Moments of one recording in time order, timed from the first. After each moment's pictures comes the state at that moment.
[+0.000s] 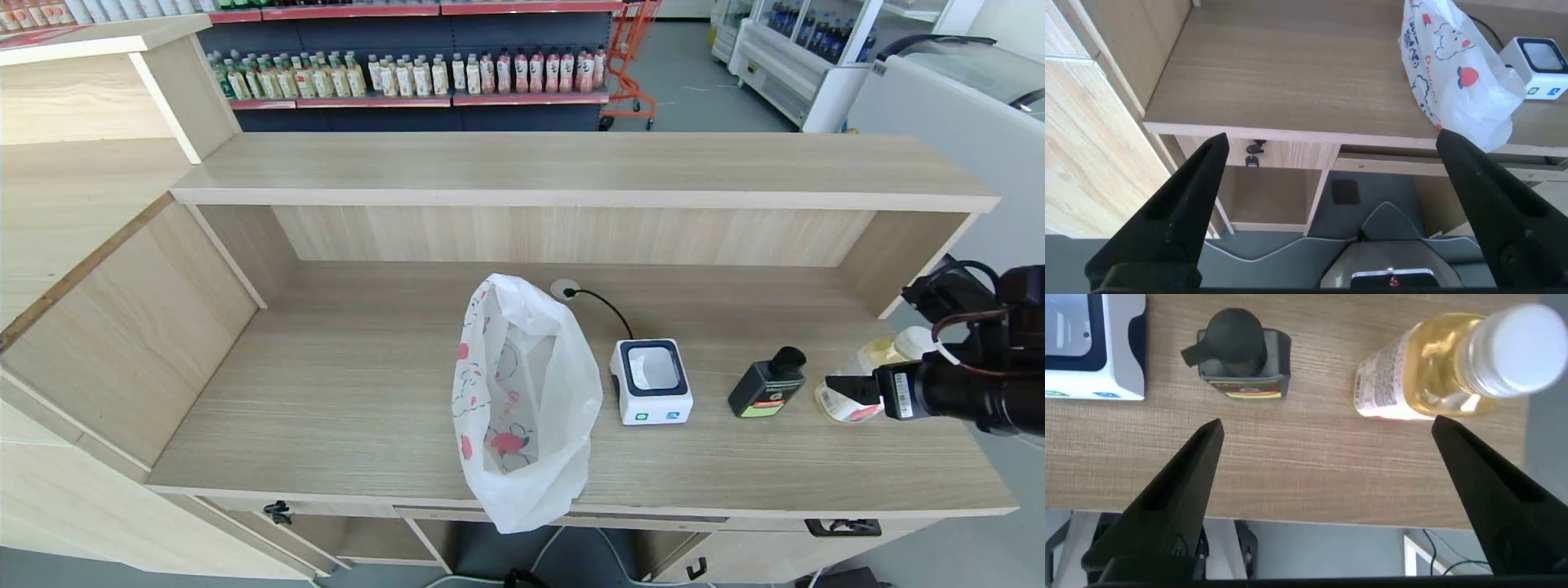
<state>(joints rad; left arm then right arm) -0.01 0.00 -0.01 0.02 -0.08 -0.08 -0.08 1.59 -0.72 -0.33 0.02 -0.21</state>
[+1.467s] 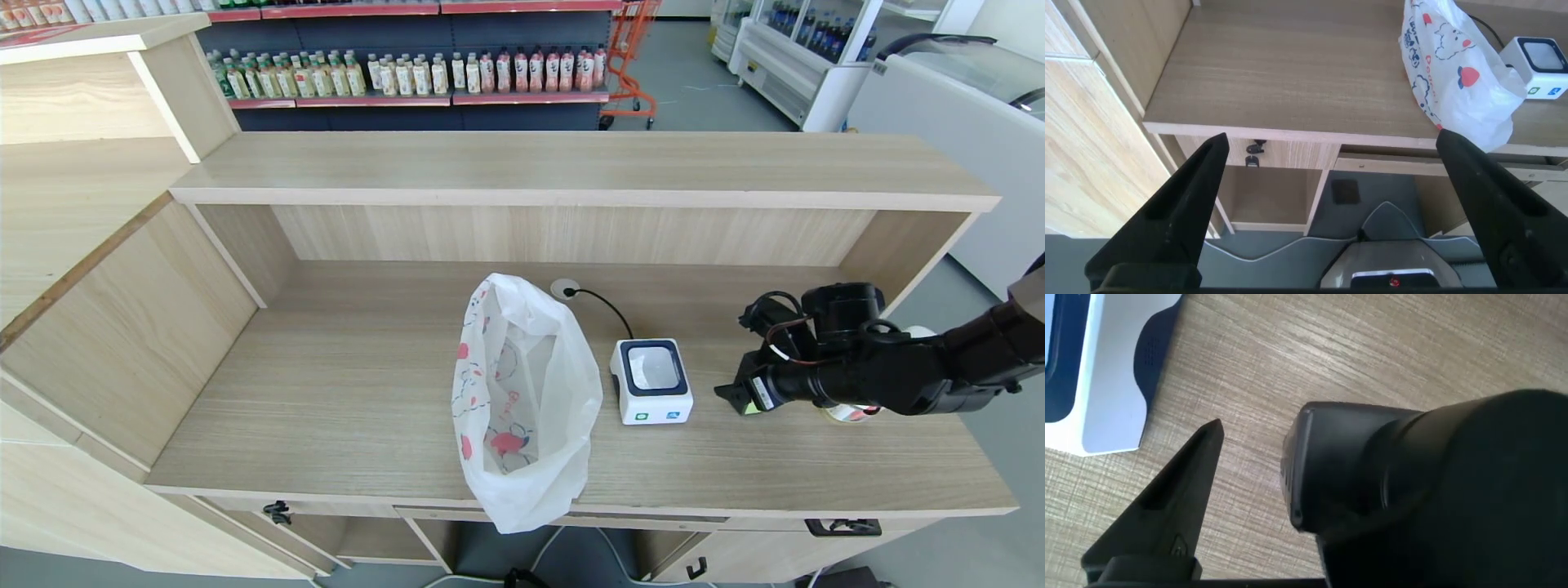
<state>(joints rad) -0.01 0.00 -0.01 0.02 -0.08 -0.08 0.06 2.08 -1.02 -0.41 0.07 -0.40</state>
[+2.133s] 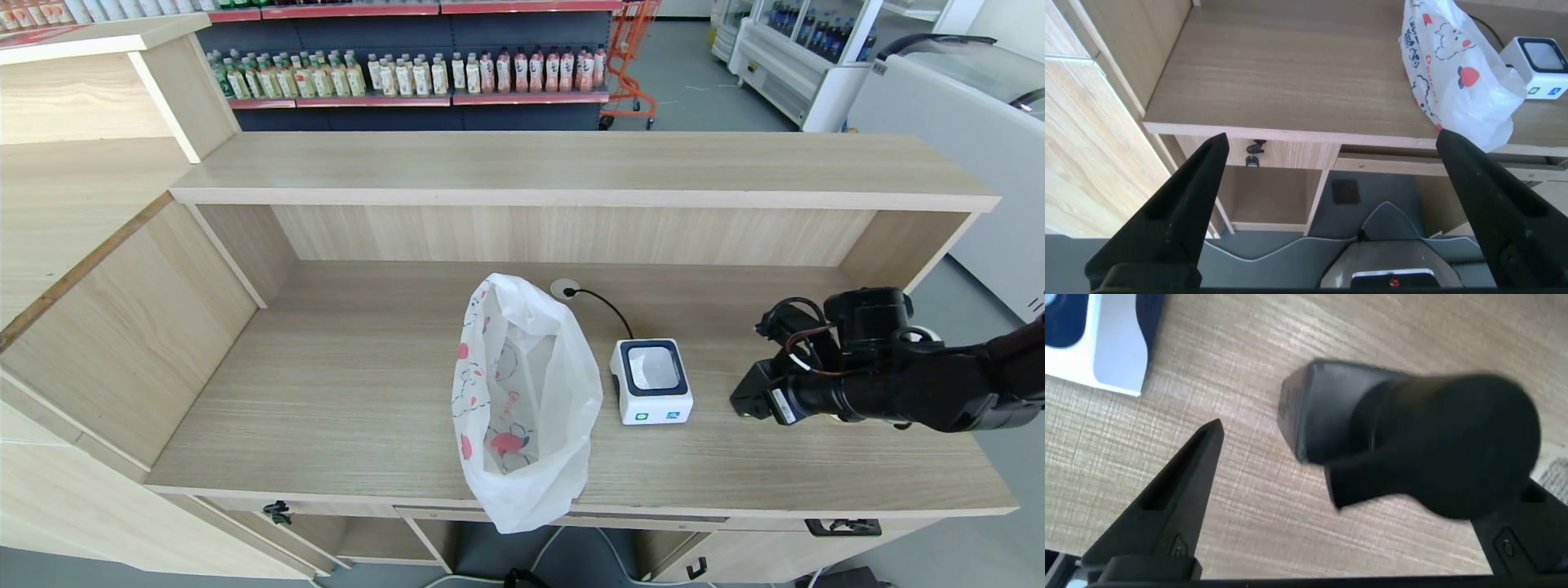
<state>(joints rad) -0.01 0.00 -0.01 0.02 -0.08 -0.08 0.05 1.96 -0.89 -0.40 0.01 -0.40</state>
